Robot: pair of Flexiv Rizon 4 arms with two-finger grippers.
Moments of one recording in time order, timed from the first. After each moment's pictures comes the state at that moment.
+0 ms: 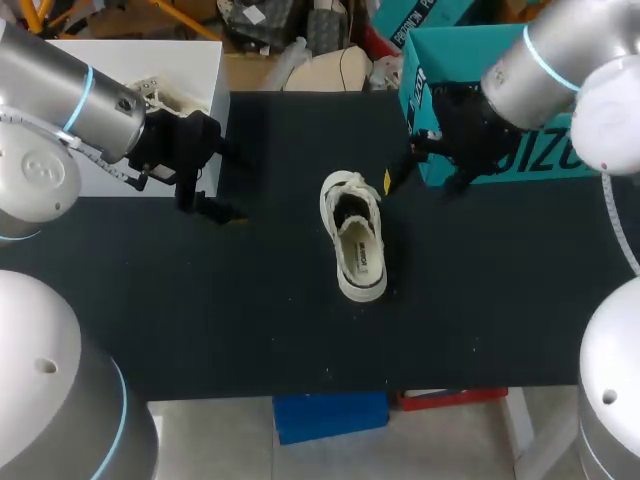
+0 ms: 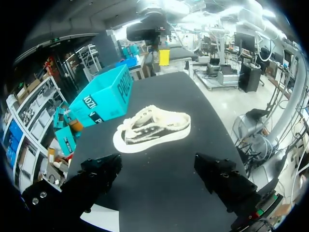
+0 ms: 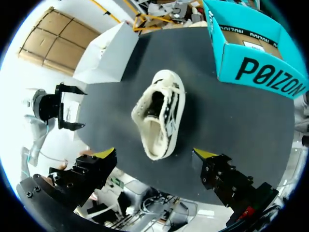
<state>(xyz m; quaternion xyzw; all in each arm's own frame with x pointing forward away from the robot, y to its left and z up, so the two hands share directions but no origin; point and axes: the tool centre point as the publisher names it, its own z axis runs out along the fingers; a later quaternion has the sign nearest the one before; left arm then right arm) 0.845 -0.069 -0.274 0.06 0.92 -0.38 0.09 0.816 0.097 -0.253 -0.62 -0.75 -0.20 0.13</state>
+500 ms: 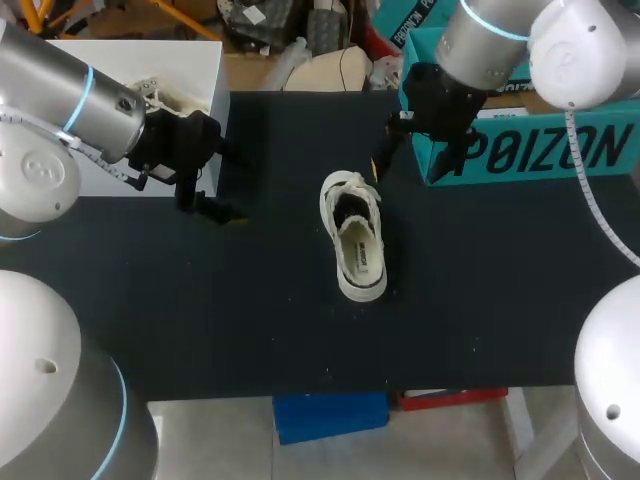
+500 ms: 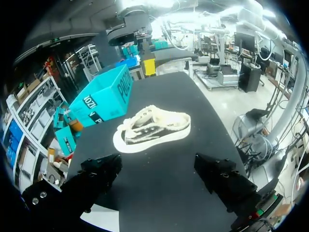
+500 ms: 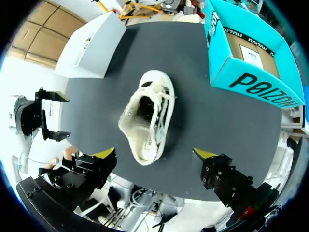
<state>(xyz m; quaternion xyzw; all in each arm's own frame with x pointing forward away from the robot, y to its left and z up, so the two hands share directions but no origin) 0.845 -0.069 -0.274 0.06 0.92 -0.38 0.09 0.848 0.105 -0.258 -0.63 -0.77 -0.11 0.09</state>
